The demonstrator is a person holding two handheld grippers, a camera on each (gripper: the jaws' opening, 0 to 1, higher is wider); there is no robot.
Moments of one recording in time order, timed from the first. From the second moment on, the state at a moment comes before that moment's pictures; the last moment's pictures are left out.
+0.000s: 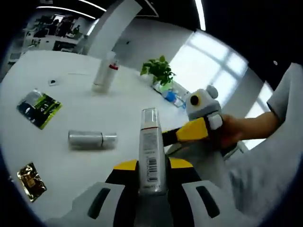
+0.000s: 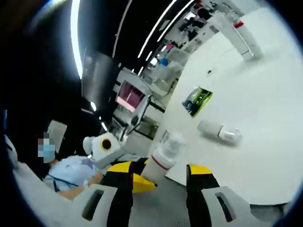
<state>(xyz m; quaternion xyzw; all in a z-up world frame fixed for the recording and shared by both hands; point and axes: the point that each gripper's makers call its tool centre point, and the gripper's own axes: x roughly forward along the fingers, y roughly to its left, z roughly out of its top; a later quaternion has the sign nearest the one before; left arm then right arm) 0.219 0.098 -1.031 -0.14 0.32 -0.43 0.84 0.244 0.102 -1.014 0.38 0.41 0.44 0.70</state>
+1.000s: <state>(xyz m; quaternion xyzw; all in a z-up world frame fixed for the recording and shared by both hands) 0.174 0.067 -0.985 -0.33 0.32 -0.57 0.68 0.207 0.105 -0.944 0.30 0.30 0.66 0.62</state>
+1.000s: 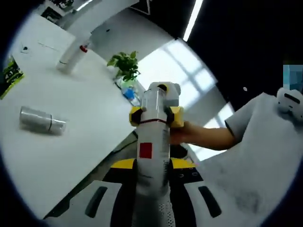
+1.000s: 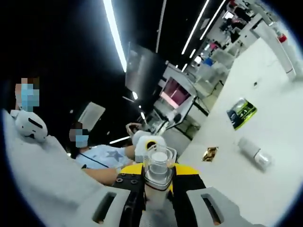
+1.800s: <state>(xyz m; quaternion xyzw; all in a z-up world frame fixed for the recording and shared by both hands) 0.219 0.113 -1.039 -0.03 0.30 -0.41 0.86 0.246 0.124 -1.008 0.35 0.40 0.43 0.73</state>
